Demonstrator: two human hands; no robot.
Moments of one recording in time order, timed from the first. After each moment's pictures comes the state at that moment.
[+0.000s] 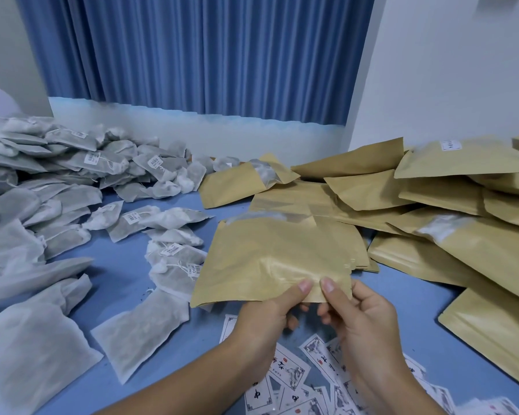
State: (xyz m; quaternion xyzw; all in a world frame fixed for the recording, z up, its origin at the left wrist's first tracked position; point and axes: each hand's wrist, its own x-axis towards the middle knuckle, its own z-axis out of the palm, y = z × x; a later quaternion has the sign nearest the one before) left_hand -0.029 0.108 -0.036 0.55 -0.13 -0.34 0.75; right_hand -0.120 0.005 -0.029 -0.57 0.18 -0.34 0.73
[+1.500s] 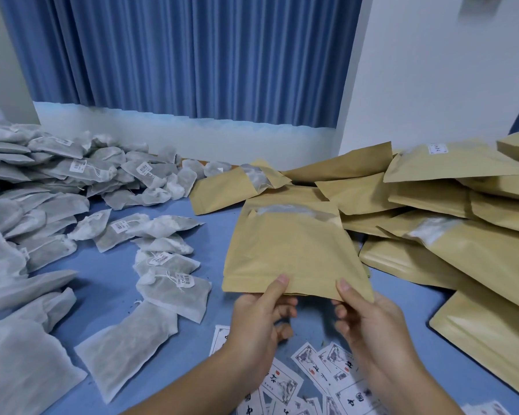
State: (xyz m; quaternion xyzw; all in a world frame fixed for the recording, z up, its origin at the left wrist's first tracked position) left_hand -0.023 0.090 -0.038 0.48 -0.05 -0.31 0.82; right_hand -0.121 -0.029 -0.019 -0.48 0.28 -0.30 0.77
